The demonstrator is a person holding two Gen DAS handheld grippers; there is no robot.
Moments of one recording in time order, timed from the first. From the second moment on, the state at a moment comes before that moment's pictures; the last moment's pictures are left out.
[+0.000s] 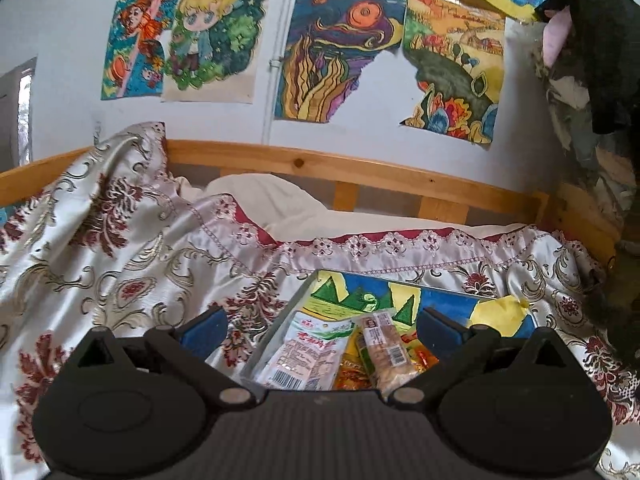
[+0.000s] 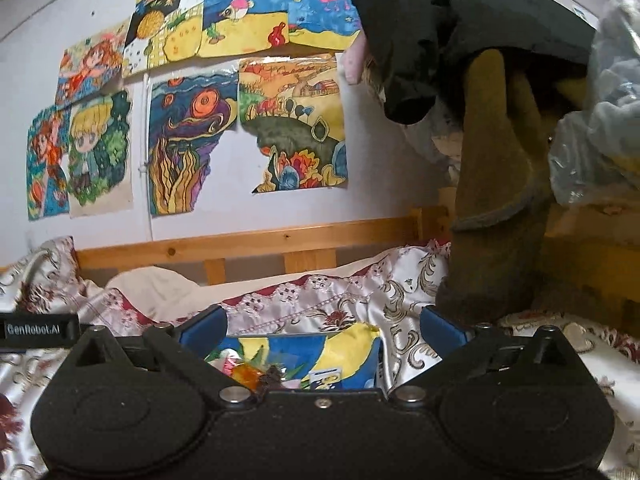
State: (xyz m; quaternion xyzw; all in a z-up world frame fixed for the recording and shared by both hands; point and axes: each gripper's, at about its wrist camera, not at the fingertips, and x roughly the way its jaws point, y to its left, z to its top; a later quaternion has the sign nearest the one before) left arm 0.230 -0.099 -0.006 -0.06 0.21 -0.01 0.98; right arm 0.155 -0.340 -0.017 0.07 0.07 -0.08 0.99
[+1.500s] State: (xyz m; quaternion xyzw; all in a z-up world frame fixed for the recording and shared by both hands) left arm 0.072 -0.023 -0.040 -0.02 0.16 -0.02 0.99; right arm 0.008 -0.269 -0.039 0.03 0.09 -0.08 0.99
